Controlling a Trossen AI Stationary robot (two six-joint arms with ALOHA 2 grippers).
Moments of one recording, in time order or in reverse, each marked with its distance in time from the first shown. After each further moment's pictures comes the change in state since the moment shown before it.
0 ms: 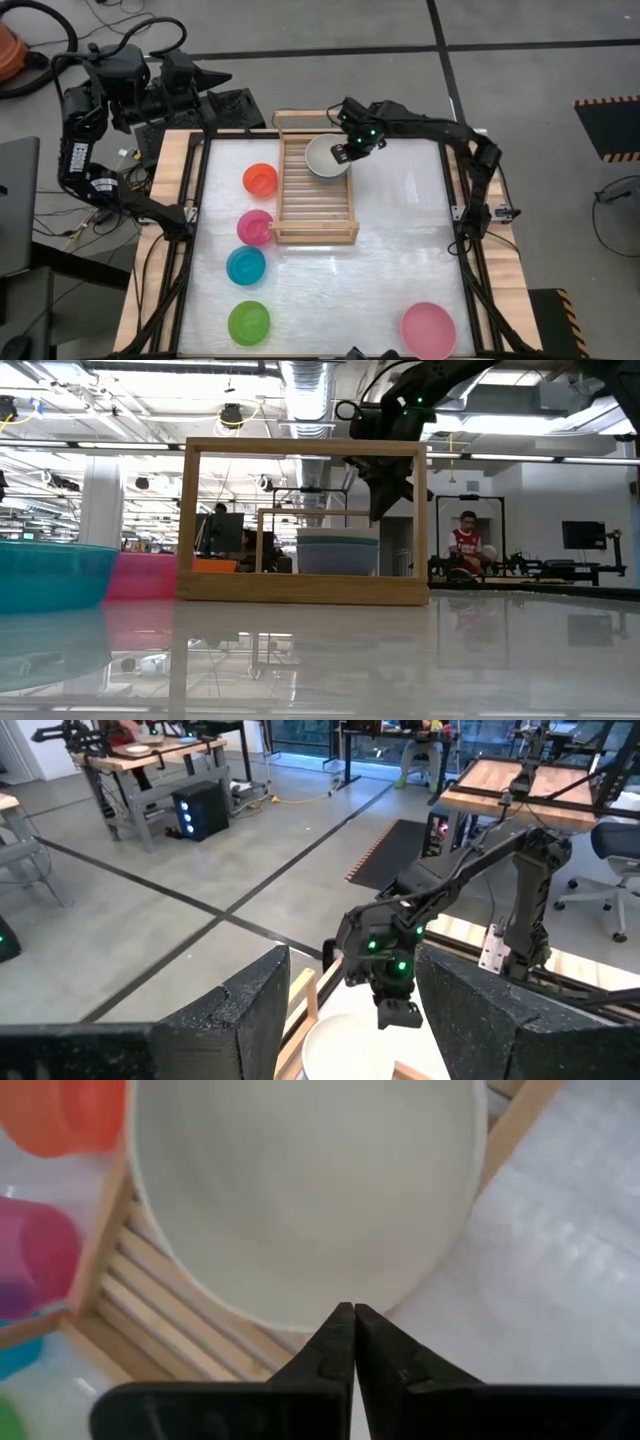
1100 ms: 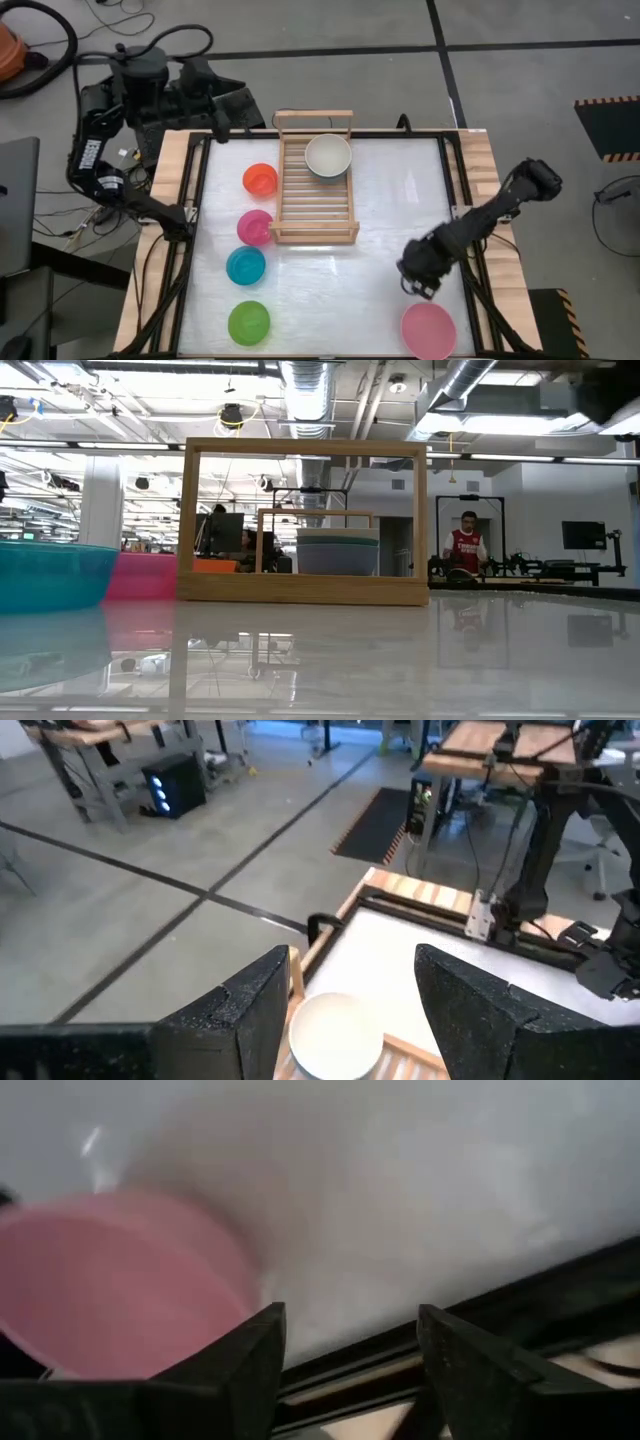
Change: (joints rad) left arm 0.000 0.051 0.000 -0.030 0.057 0.017; right arm 1.127 -0.483 -0.611 -0.232 -0.122 0.658
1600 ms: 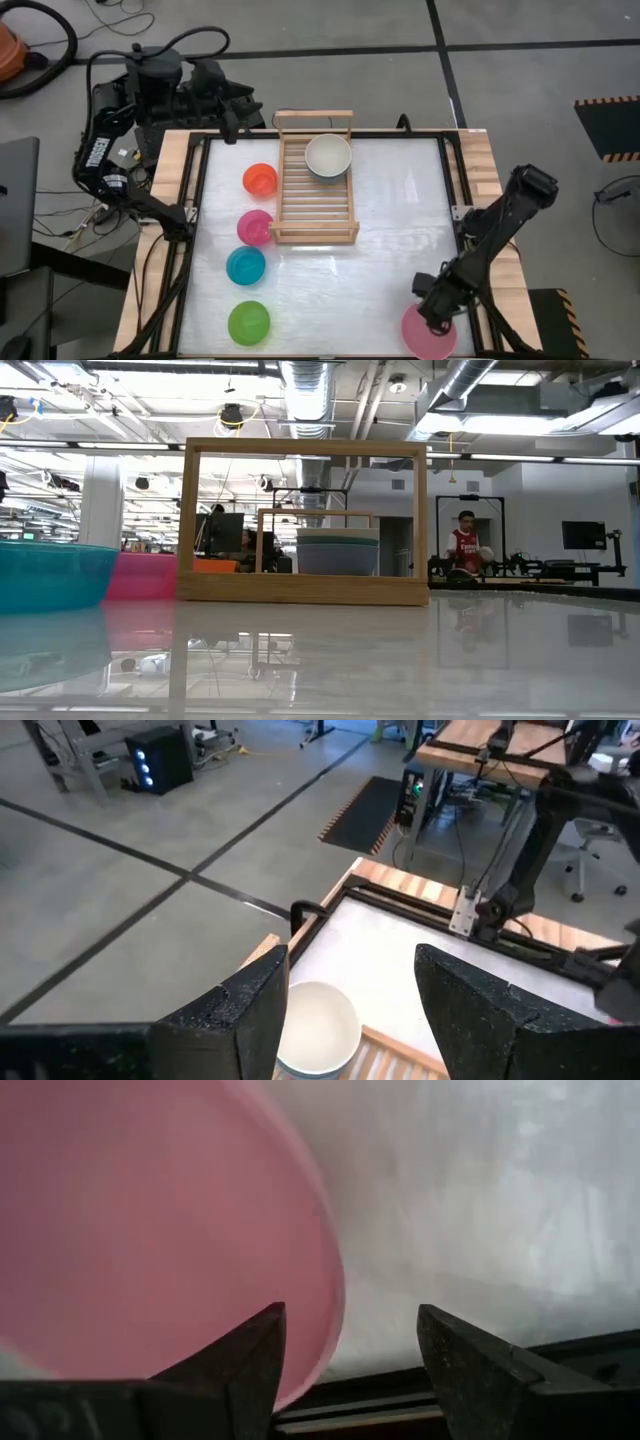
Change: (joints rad) left arm 0.000 0.030 0.000 -0.005 0.027 -0.070; right arm 0.293 0.088 -0.091 0.313 0.052 0.122
